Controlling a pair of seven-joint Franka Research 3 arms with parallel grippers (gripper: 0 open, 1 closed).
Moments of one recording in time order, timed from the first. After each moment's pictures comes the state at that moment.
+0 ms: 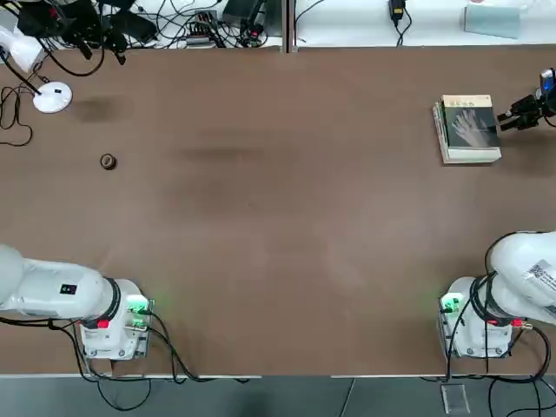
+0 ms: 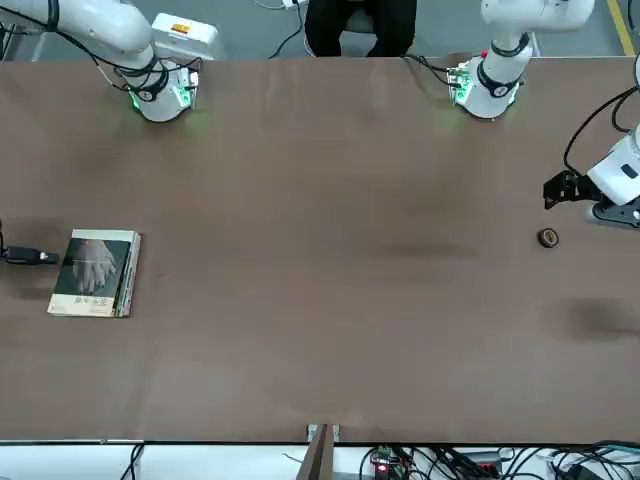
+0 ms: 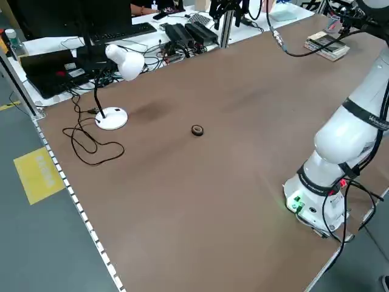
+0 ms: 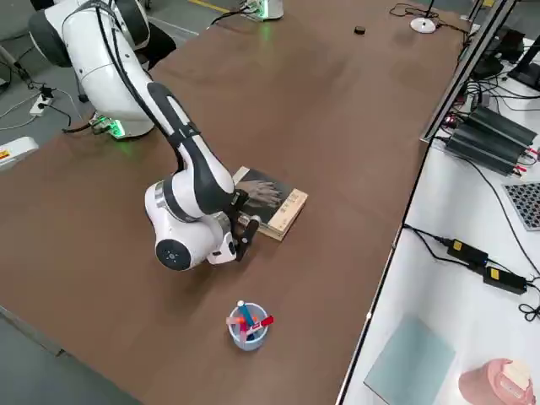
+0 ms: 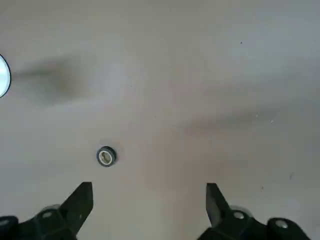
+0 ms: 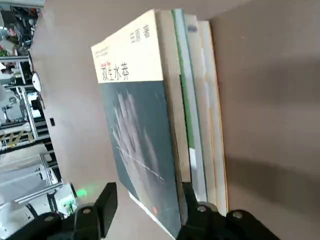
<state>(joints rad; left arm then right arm) -0.11 0.02 -0.01 -1.73 0.01 1.74 0.08 -0.75 0.83 0.19 -1.43 0.55 1.59 -0.68</state>
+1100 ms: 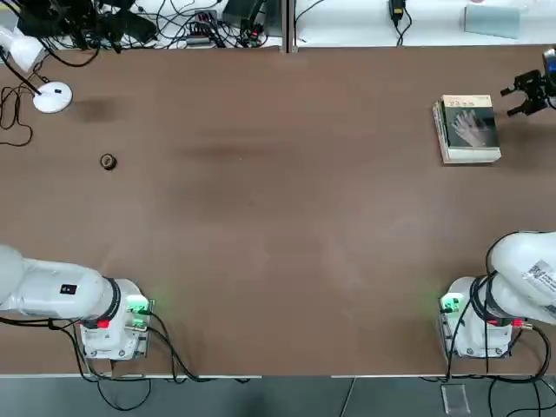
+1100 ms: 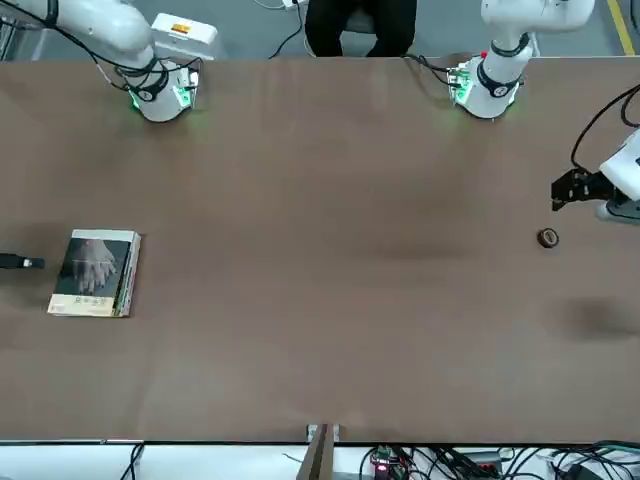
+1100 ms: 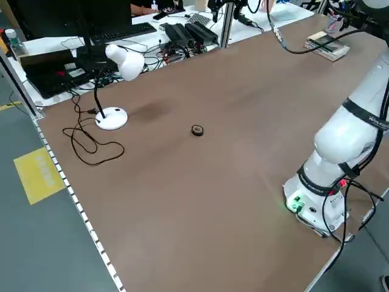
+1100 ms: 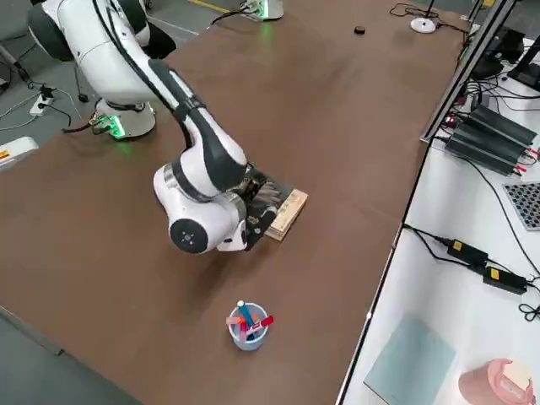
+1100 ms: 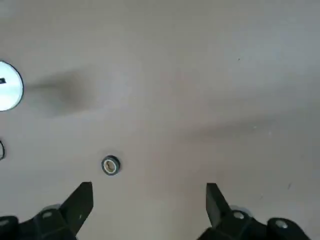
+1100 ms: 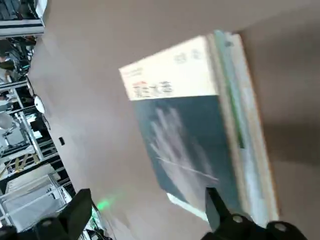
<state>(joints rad) -0.11 0.02 0.00 -1.67 0.01 1.74 0.08 -0.74 0.76 0.30 -1.39 0.51 1.58 -0.37</state>
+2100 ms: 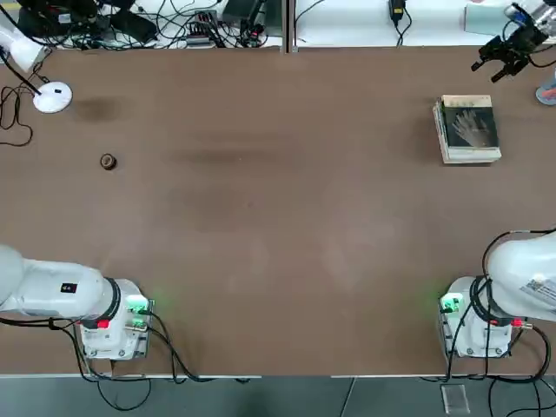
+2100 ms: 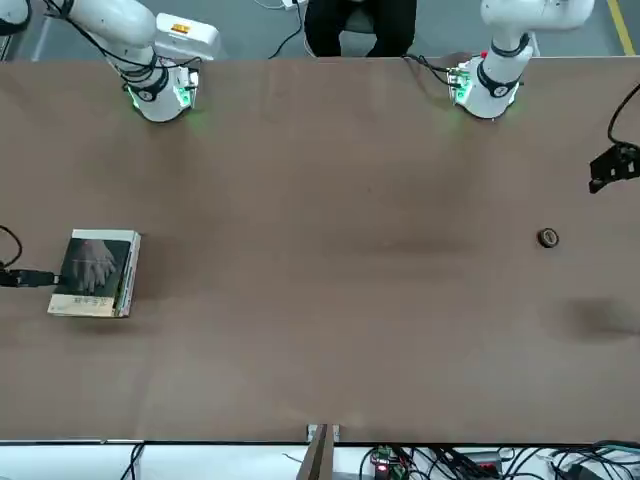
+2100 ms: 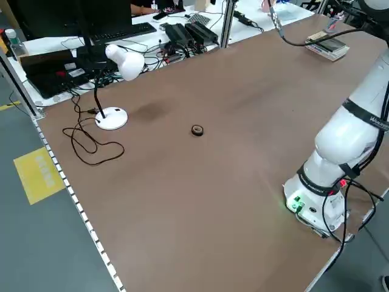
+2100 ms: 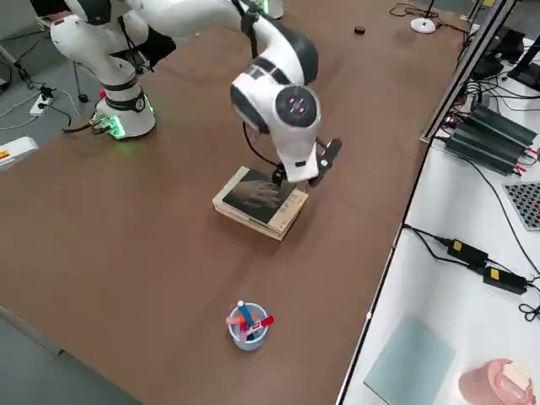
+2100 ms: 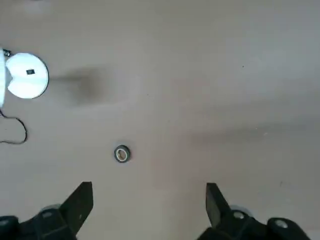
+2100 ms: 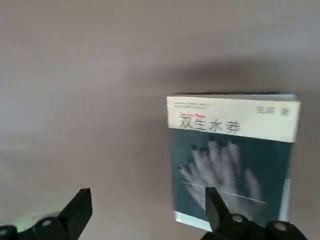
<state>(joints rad) -0.08 0.01 0.01 -1.52 0.01 1.58 0.05 -0.47 0.58 0.31 -1.39 0.19 1.73 -0.22</state>
